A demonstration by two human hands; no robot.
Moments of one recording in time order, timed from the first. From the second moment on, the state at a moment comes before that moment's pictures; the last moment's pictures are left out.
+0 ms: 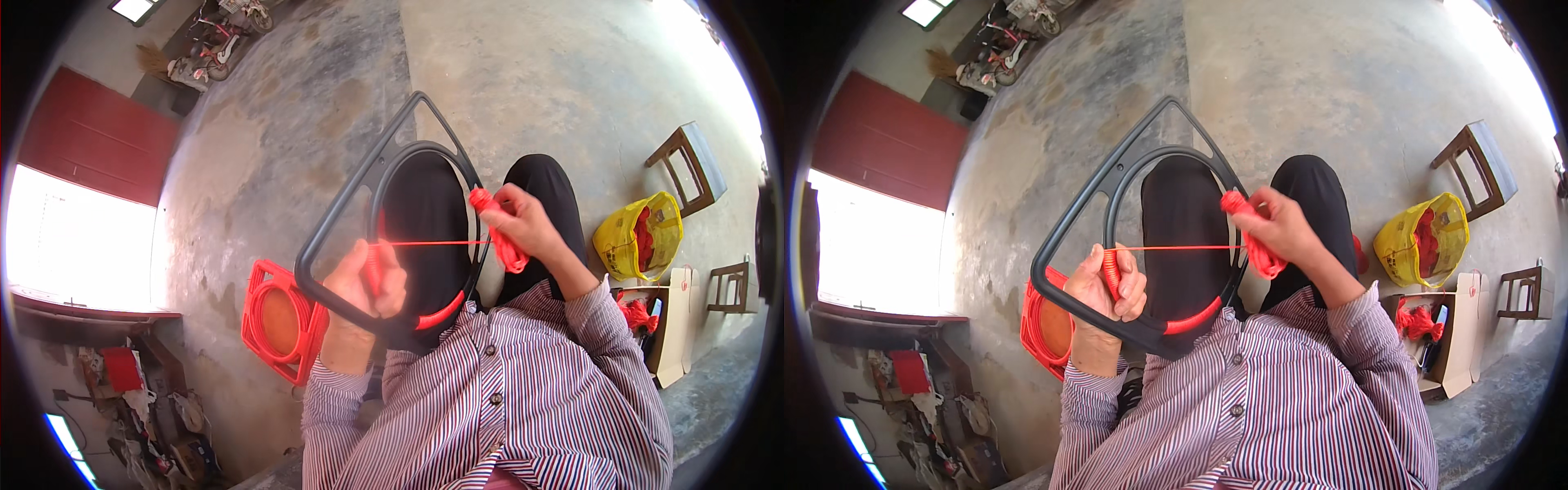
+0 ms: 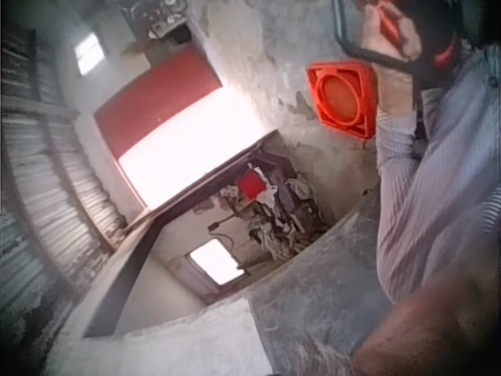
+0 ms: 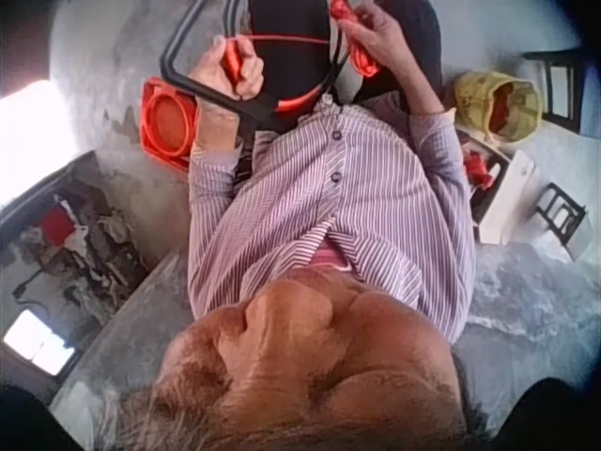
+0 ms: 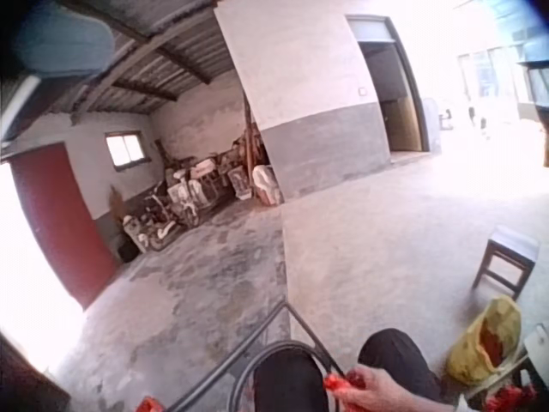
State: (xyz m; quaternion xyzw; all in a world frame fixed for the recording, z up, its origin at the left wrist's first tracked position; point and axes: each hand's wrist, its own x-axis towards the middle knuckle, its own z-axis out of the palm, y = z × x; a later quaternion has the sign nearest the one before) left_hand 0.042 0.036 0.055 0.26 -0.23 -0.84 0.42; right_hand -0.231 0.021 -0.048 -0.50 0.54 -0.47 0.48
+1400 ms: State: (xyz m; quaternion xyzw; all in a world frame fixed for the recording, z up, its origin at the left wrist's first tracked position) left_hand -0.004 0.070 0.075 0.25 -0.21 -0.81 0.49; right_hand -0.173 -0.008 0.035 -0.39 0.28 -0.52 0.71
